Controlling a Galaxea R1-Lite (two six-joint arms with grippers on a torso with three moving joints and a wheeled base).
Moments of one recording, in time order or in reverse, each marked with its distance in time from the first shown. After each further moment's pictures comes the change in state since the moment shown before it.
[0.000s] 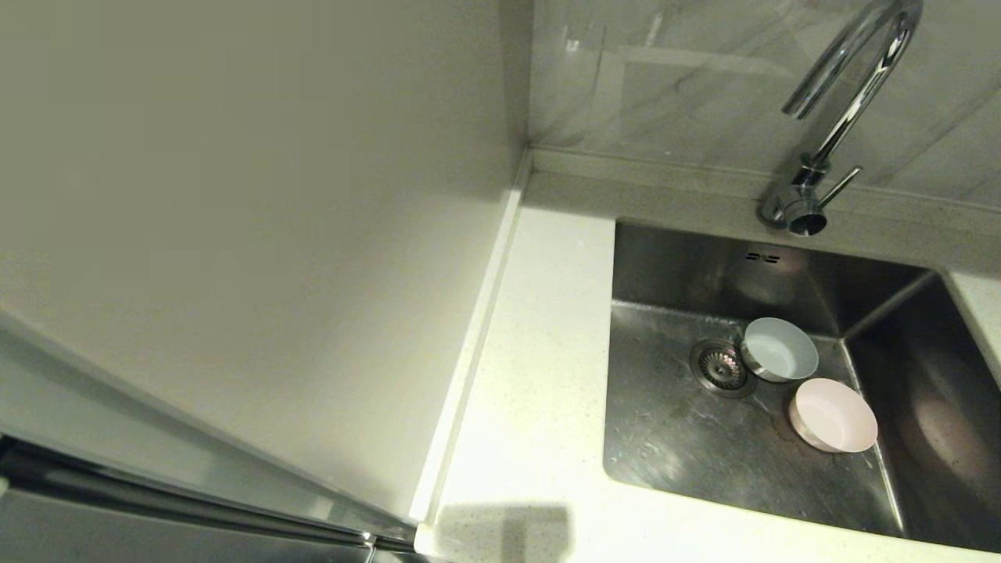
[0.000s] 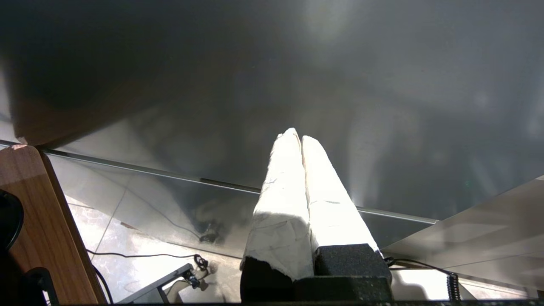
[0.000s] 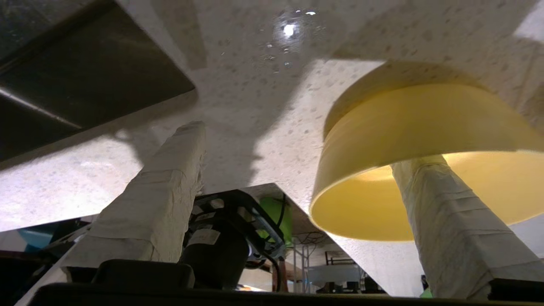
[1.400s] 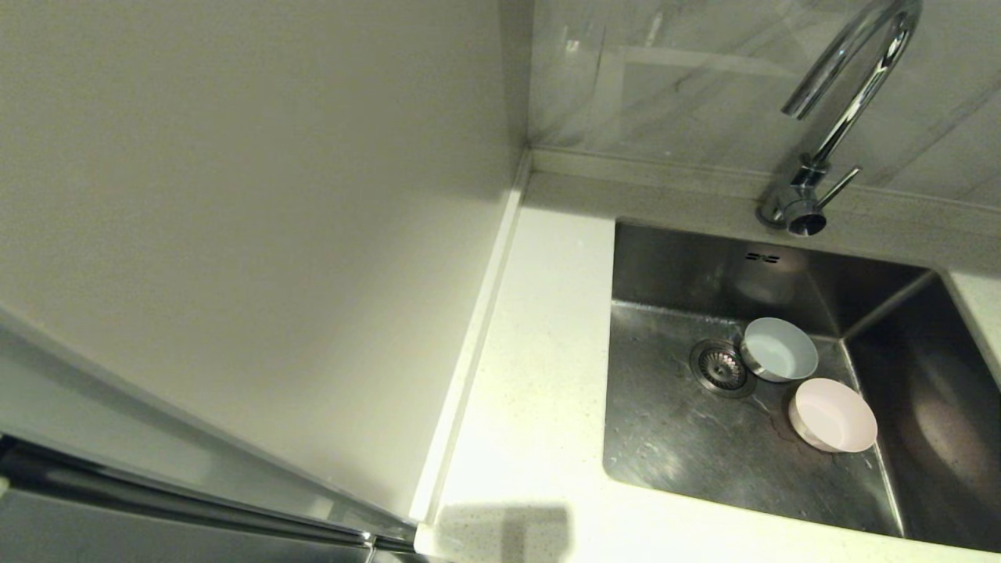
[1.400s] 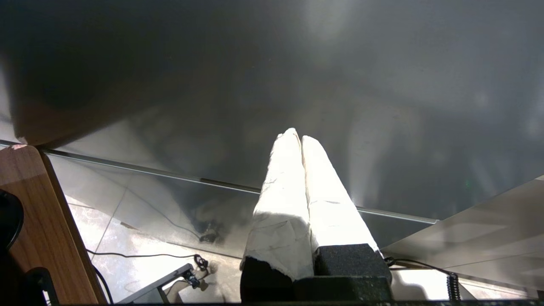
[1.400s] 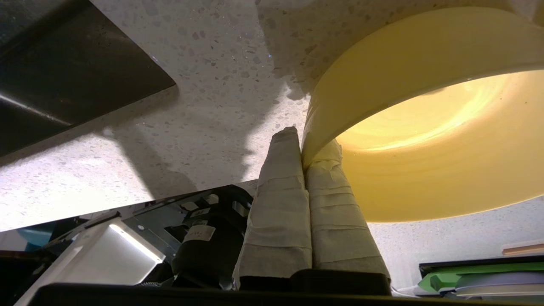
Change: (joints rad) left arm 0.000 0.000 0.000 0.000 0.000 0.001; right arm -0.003 0.012 -0.001 0.007 -0.023 0.009
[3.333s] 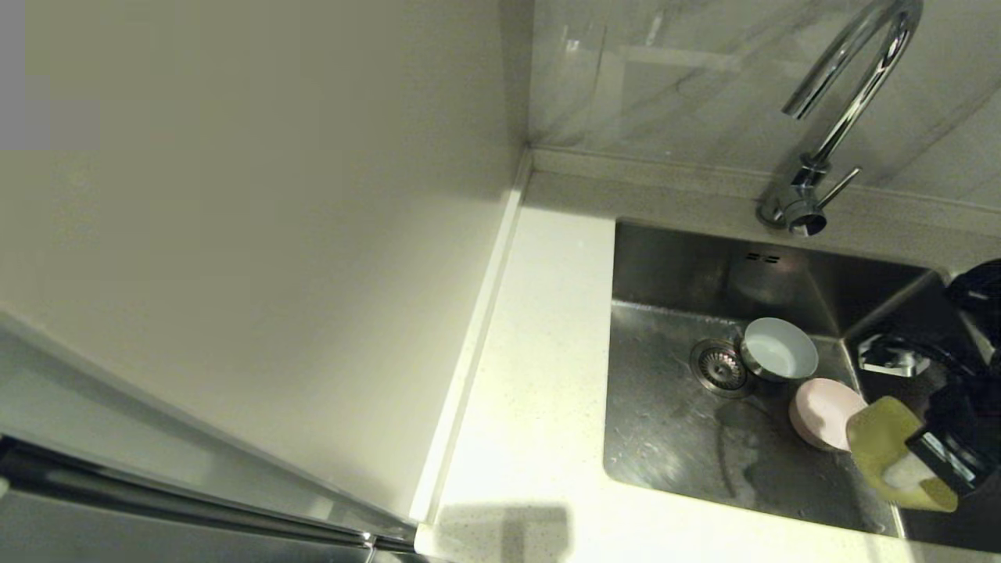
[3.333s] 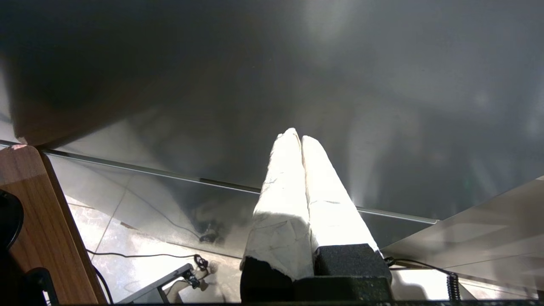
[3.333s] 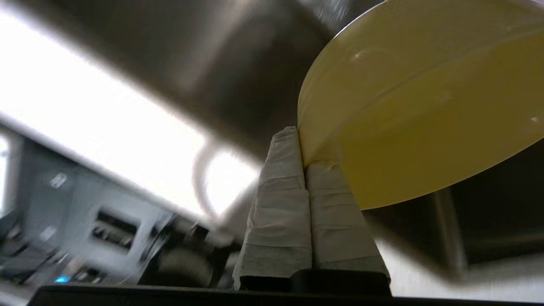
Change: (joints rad) left arm 0.000 0.000 0.000 0.000 0.000 0.000; right arm 1.022 -0.411 0.431 -0.373 -0.052 -0.045
